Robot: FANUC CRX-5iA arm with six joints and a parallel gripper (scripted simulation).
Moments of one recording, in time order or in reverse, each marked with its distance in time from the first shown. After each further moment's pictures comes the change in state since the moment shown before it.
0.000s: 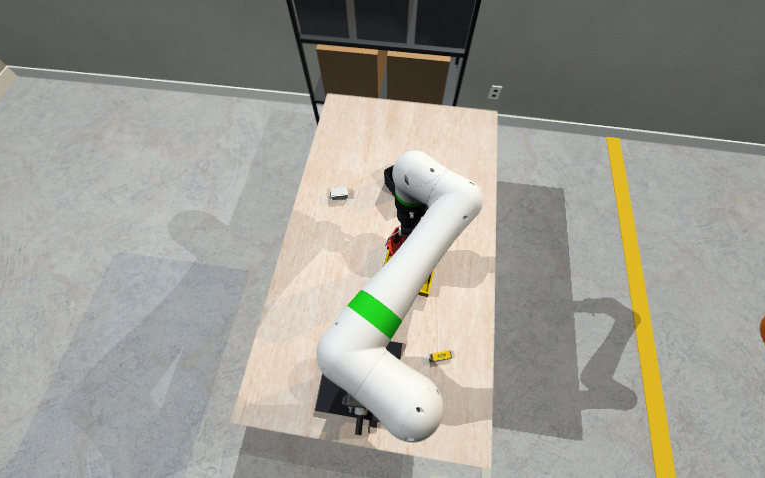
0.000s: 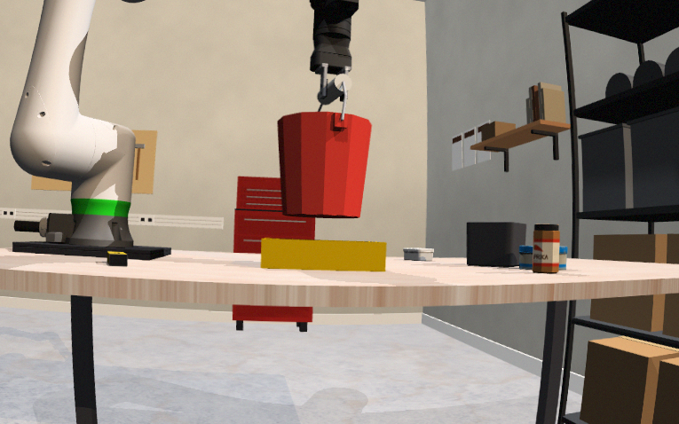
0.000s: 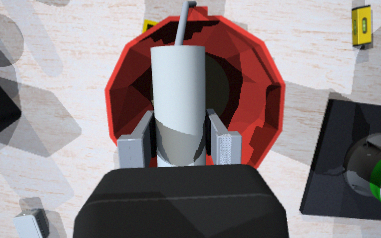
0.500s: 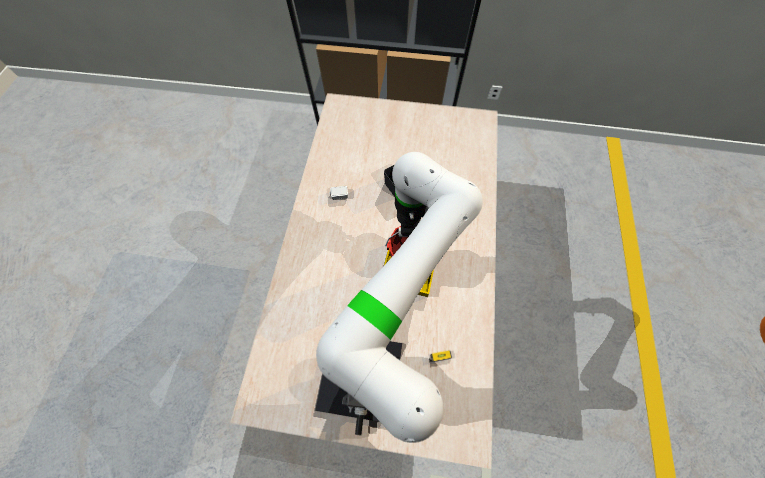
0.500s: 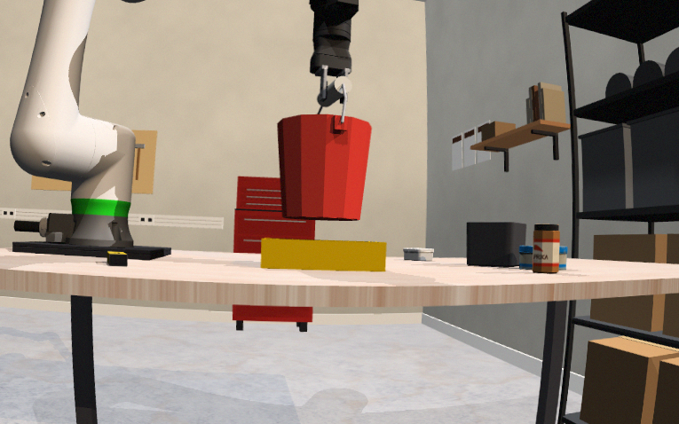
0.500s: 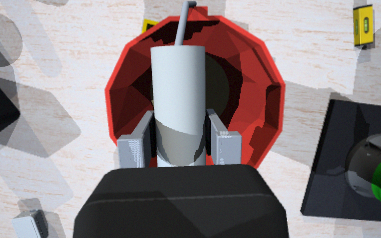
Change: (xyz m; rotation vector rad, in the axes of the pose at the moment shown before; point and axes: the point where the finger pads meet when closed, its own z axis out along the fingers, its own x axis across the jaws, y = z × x) arm 0.000 0.000 0.004 0.000 0.000 0.000
